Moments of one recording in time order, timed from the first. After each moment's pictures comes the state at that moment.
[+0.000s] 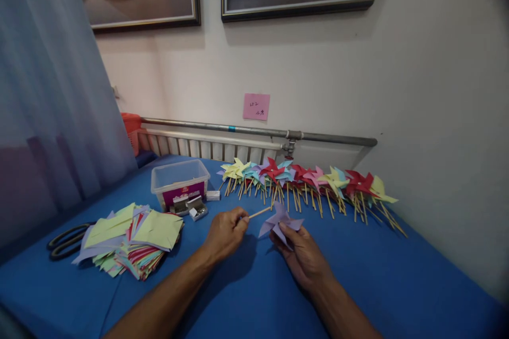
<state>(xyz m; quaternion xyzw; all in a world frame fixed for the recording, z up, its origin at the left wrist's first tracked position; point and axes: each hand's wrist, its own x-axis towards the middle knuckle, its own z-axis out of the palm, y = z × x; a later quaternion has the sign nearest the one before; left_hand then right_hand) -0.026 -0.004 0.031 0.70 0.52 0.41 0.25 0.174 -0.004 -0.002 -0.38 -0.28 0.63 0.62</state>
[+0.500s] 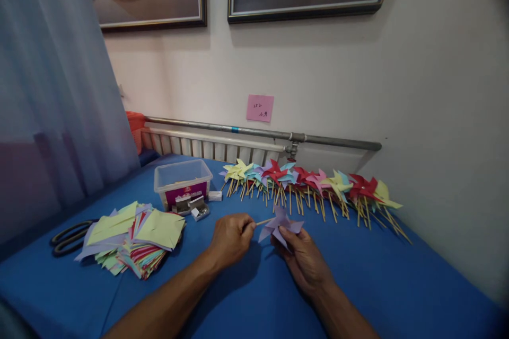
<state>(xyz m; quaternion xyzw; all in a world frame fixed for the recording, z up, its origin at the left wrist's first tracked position) -0.019 -0.006 0.023 0.73 0.51 0.41 0.20 0.171 -0.005 -0.001 -0.38 -0.30 0.62 0.61</state>
